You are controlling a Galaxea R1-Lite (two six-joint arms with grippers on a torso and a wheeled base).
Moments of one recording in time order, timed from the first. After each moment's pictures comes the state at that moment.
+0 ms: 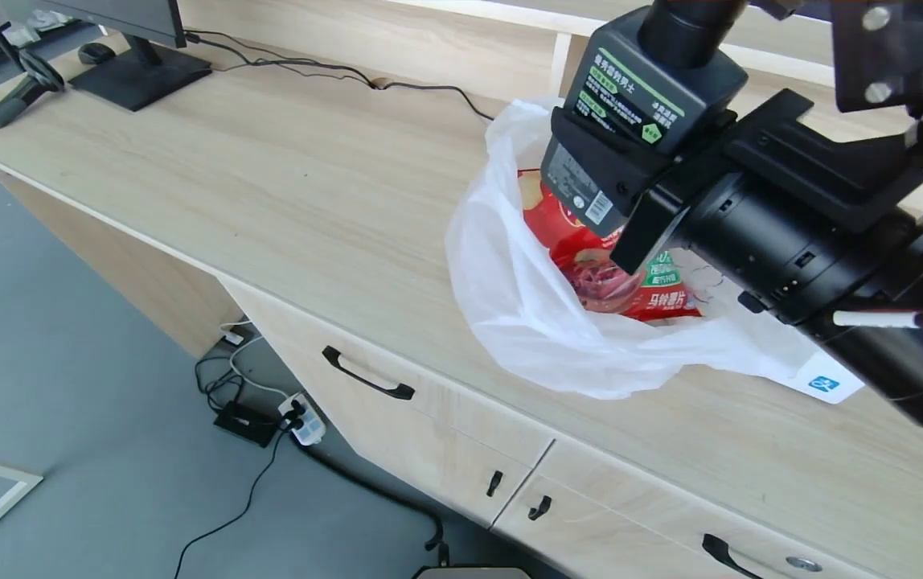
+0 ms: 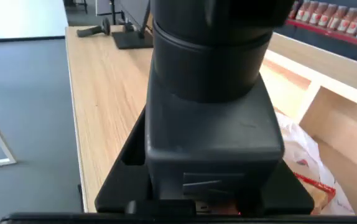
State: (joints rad) left arm 0.00 0.00 0.00 -0.03 -0.01 0.10; right arm 0.81 1.55 -0.89 -1.10 -0.08 -0.38
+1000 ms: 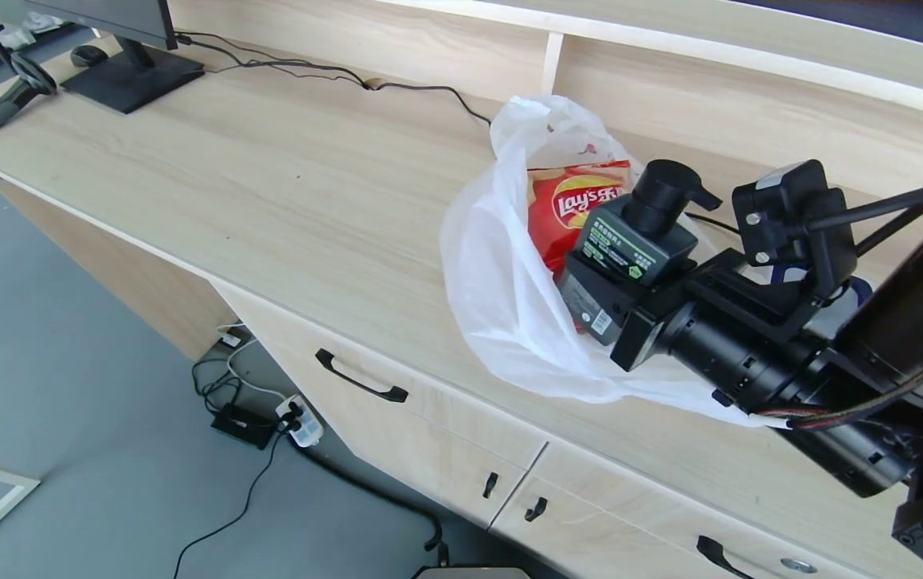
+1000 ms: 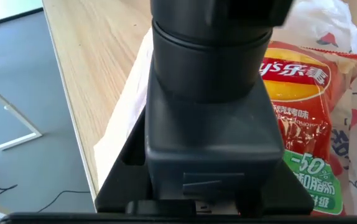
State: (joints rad) left arm 0.00 0.00 0.00 -0.03 -0.01 0.10; right arm 0.71 1.62 -0.65 -1.20 -0.09 -0.16
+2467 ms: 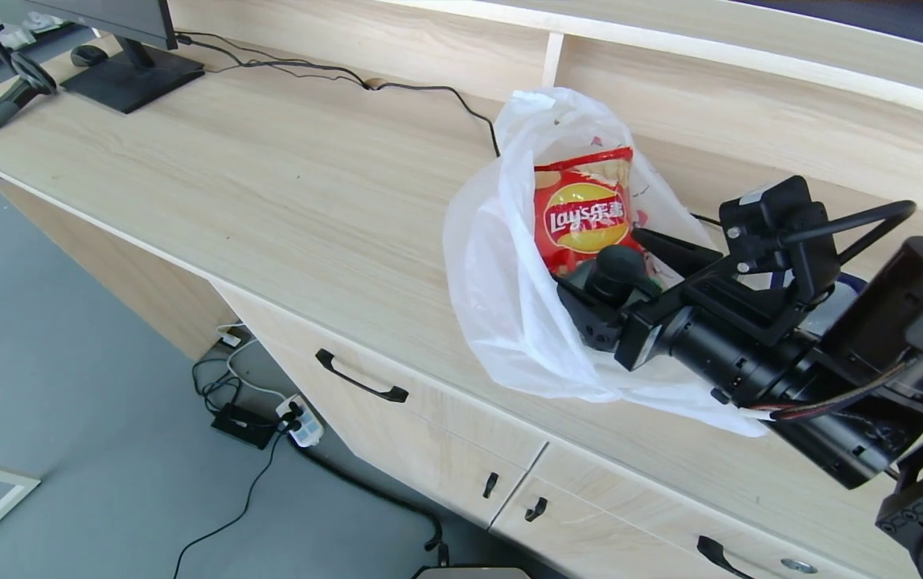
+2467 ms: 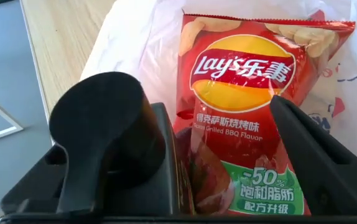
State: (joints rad) left arm 0.00 0.00 0.00 -0.03 -0.01 0.10; right arm 0.66 1.64 -0.63 -1.22 -0.09 -0.19
